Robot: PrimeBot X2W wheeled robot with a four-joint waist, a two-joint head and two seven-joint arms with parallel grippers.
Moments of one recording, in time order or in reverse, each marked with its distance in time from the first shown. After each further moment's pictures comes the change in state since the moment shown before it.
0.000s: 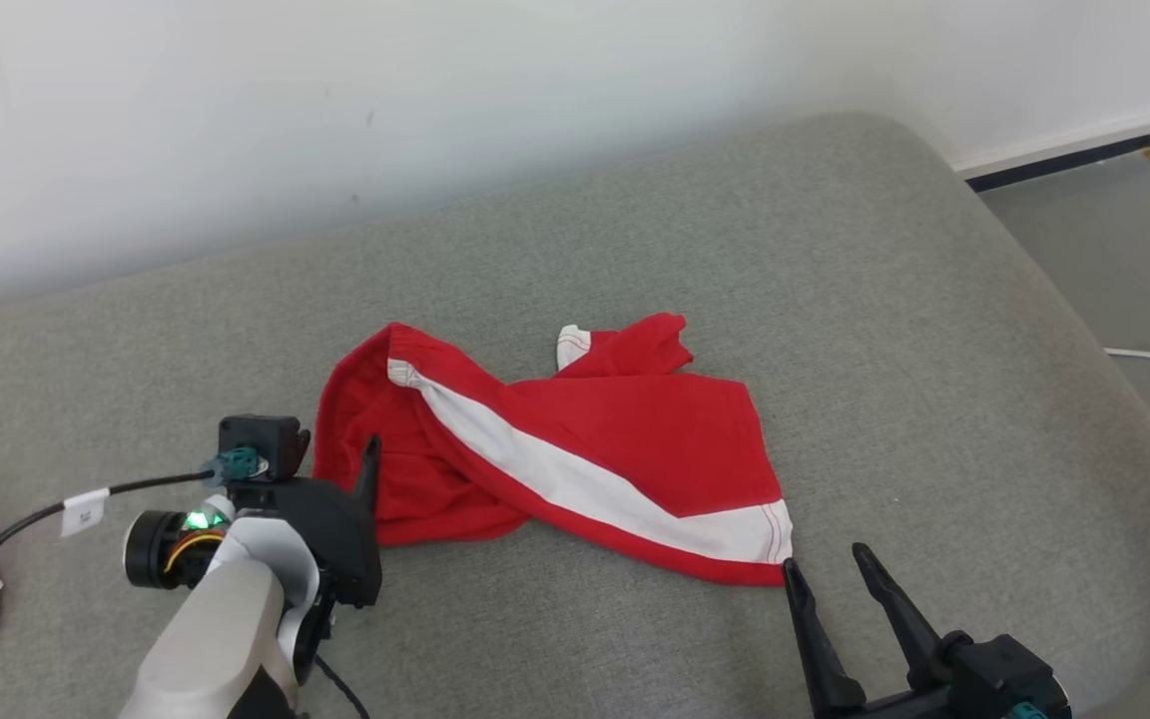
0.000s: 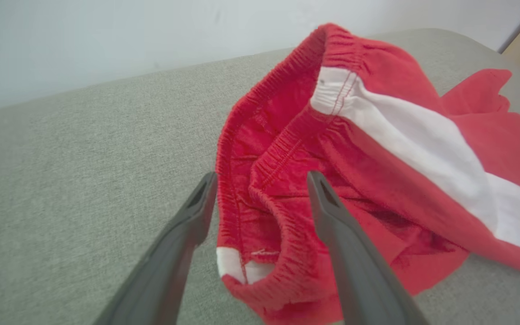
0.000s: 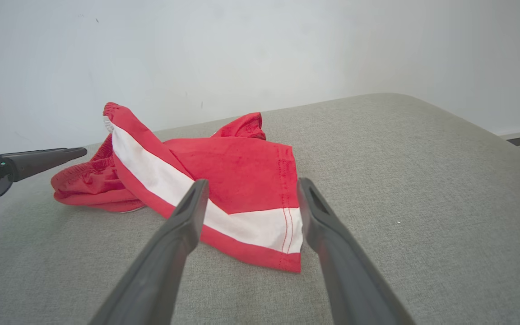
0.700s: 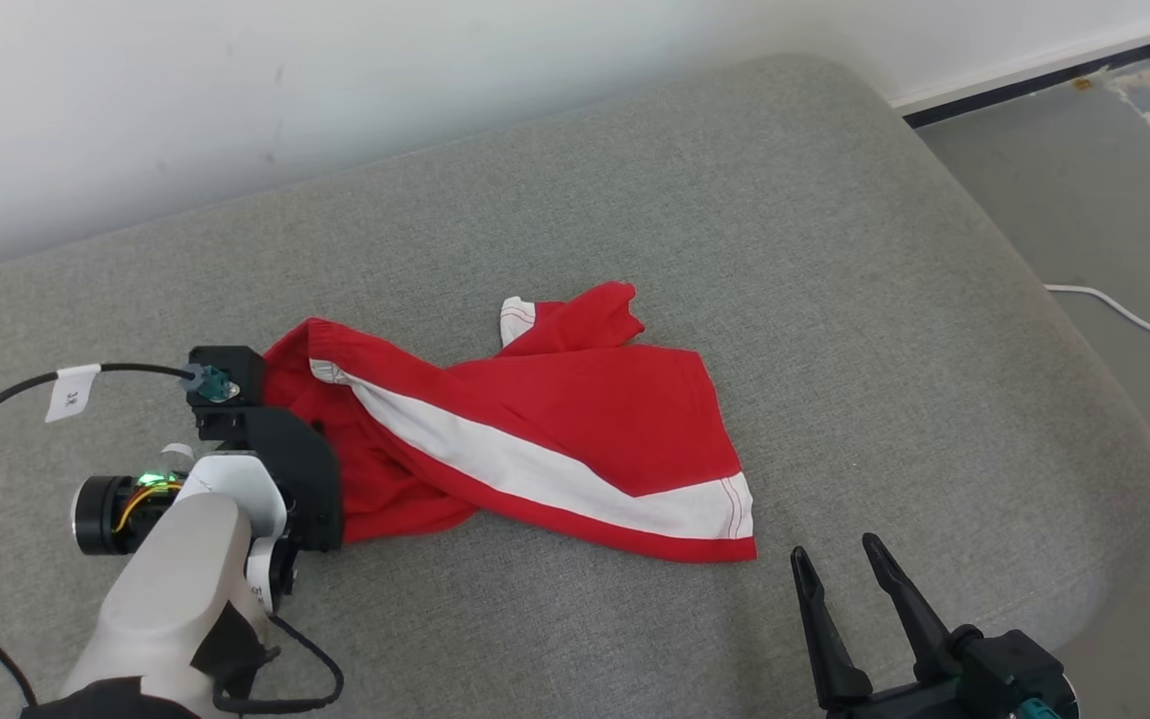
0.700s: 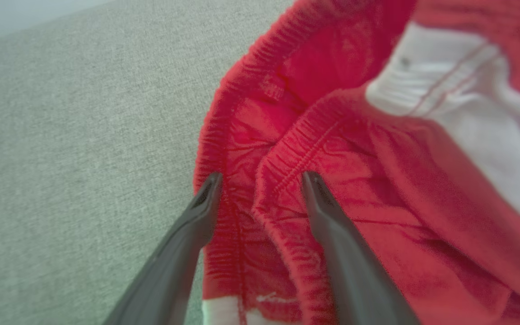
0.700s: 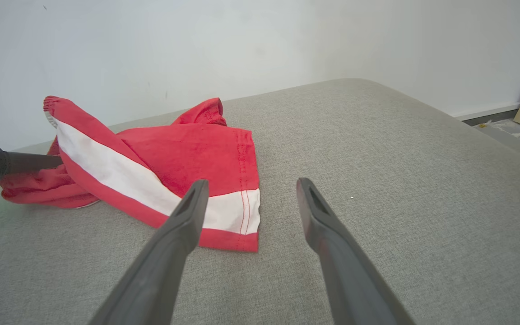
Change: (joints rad) left arm -0.113 0.032 -0.014 0.030 -0.017 0.119 0.305; right arm -0.003 0.012 -0.020 -0.005 0.002 0.000 -0.009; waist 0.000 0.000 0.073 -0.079
